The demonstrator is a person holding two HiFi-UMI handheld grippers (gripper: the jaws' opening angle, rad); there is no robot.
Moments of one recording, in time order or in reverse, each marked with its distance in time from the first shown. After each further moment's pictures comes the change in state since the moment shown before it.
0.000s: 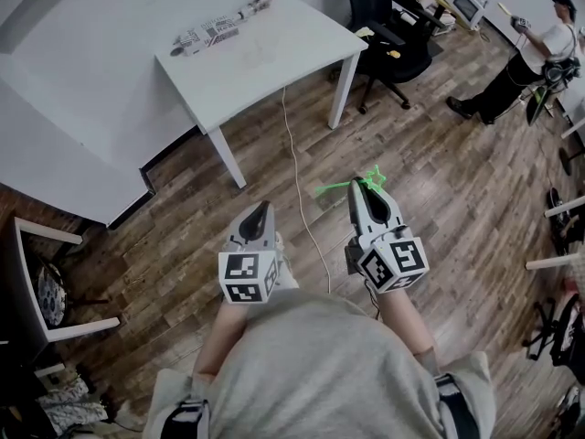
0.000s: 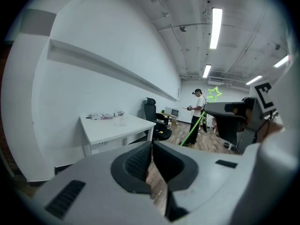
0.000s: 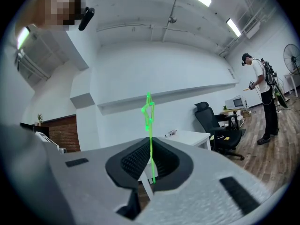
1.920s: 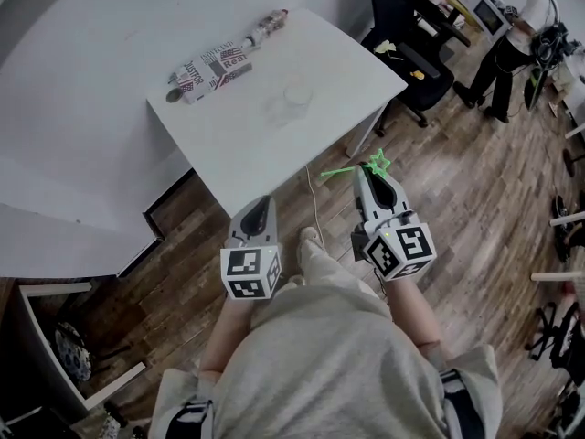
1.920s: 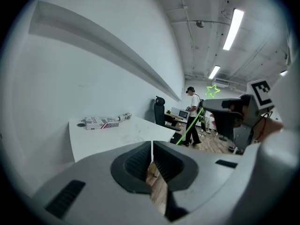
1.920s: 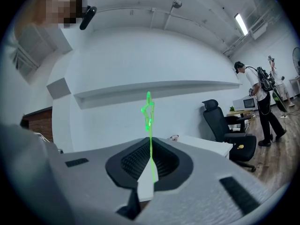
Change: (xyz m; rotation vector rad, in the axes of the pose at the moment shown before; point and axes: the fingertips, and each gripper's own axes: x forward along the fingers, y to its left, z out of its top) left arm 0.257 0.231 0.102 -0.033 0.026 -0.038; right arm 0.363 -0.046 0.016 -0.042 0.017 -0.040
